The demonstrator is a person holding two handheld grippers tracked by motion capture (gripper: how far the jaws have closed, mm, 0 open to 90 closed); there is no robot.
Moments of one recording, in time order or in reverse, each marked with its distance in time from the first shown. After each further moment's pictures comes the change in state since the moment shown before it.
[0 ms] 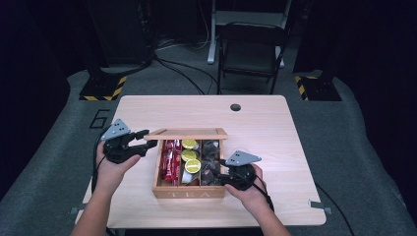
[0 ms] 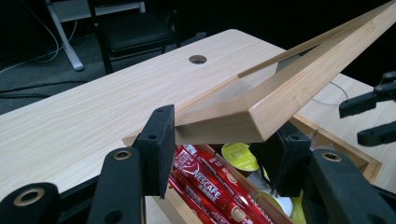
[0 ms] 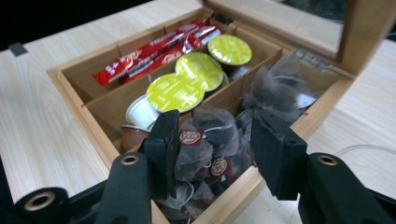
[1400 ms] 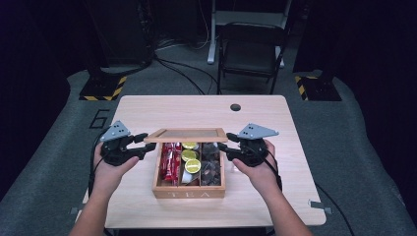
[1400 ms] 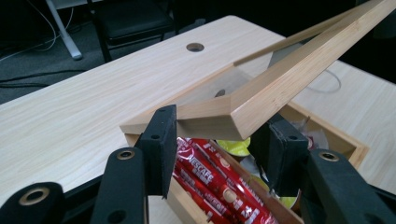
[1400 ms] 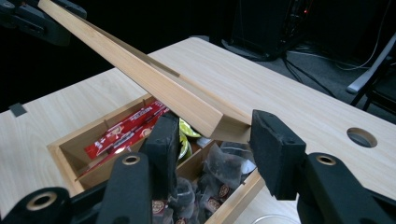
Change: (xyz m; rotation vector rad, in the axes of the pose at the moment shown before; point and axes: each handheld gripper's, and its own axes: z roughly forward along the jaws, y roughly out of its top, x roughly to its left) left arm -0.006 0.005 -0.010 0.052 -0.004 -0.002; right arm -0.029 0.072 -0.044 -0.121 -0.047 0.004
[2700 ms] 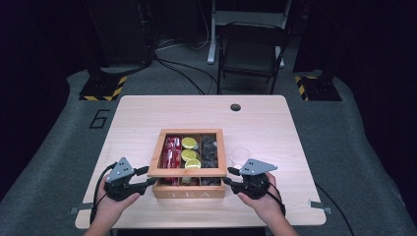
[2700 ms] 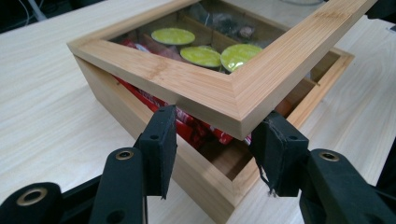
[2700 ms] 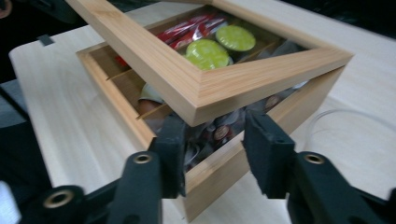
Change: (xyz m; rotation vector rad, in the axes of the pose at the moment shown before) left arm -0.030 -0.089 0.000 0.061 -0.046 0.054; right arm 0.024 -0.090 -0.006 0.091 0.081 -0.023
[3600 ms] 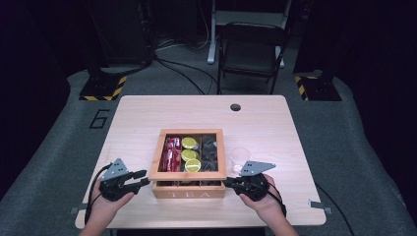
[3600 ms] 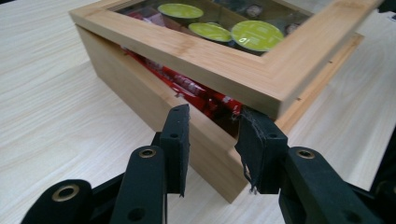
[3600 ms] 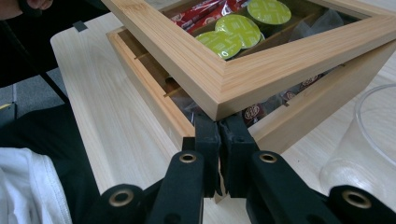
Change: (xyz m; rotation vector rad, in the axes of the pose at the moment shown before) left arm 0.013 -0.019 -0.001 0.037 -0.037 -0.029; right arm -0.003 -0.009 0.005 0.071 0.144 0.037
